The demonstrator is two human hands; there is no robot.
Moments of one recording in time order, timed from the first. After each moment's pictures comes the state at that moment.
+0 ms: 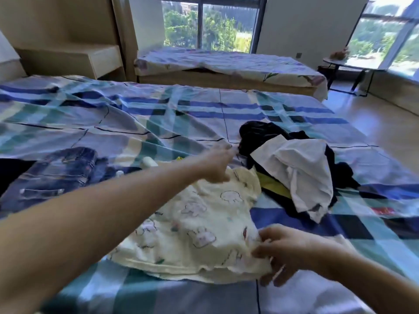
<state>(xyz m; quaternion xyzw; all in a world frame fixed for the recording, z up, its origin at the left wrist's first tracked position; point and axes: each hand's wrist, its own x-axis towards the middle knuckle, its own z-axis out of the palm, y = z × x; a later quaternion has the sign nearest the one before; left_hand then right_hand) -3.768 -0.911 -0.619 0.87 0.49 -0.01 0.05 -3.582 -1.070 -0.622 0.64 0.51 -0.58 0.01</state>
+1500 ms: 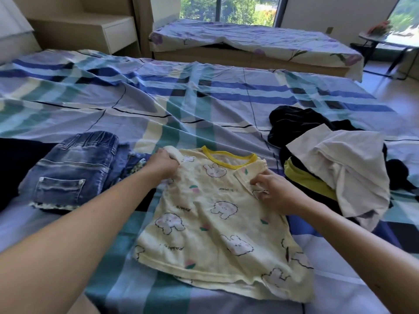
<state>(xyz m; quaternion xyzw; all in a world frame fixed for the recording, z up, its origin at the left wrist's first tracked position) -3.915 -0.893 -0.687 0.52 0.78 0.19 0.29 -3.619 -0.919 -0.707 0.60 0.78 -0.19 -0.02</state>
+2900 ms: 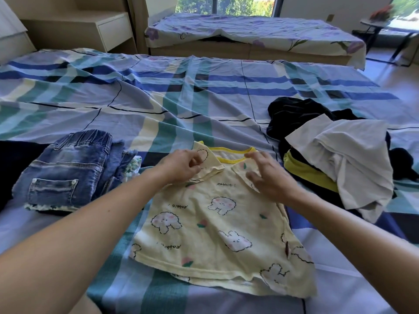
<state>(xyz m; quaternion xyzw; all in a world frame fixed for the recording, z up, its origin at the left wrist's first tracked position) -3.896 -0.876 -0.708 0.76 0.62 0.08 0.20 -3.635 -0.916 -0.702 0.59 0.77 -0.18 -0.15</state>
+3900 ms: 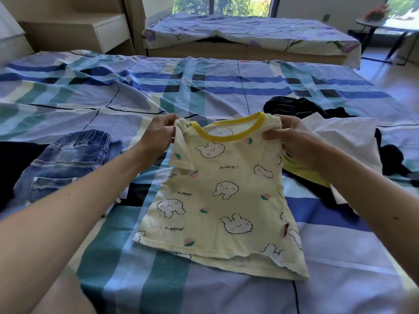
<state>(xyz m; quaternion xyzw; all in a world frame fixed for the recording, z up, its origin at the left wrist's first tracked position) -3.908 -0.876 -0.654 0.60 0.51 0.47 0.40 -3.590 -0.878 -0.640 0.43 0.60 -0.54 -0.41</state>
